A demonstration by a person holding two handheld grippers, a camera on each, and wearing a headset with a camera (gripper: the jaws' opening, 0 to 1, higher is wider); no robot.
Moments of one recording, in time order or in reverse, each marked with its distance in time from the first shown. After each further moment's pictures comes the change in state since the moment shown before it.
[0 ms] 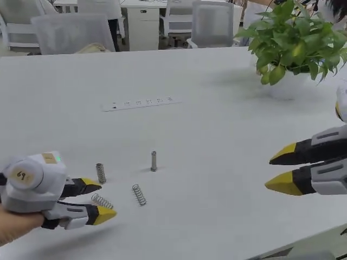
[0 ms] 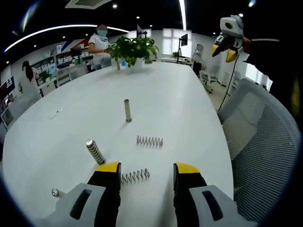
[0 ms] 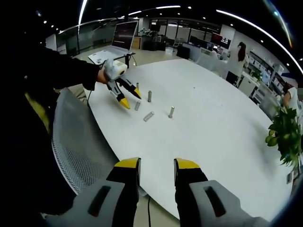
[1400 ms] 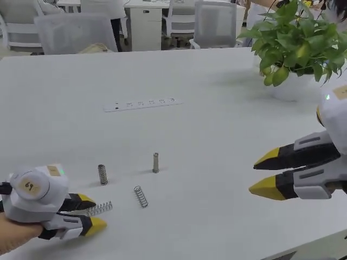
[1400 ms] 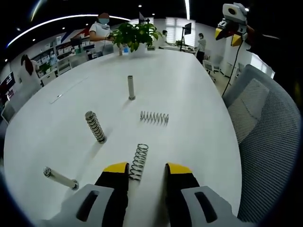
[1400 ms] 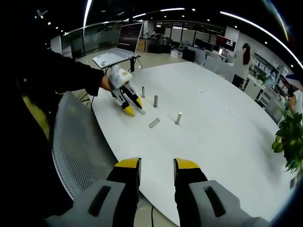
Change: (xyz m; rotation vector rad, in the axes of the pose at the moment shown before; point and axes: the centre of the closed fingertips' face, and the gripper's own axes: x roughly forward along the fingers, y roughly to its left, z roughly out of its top) left arm -0.002 0.003 -0.038 -0.003 0.113 0.025; right arm 0.019 0.009 0.017 -0.014 -0.027 0.053
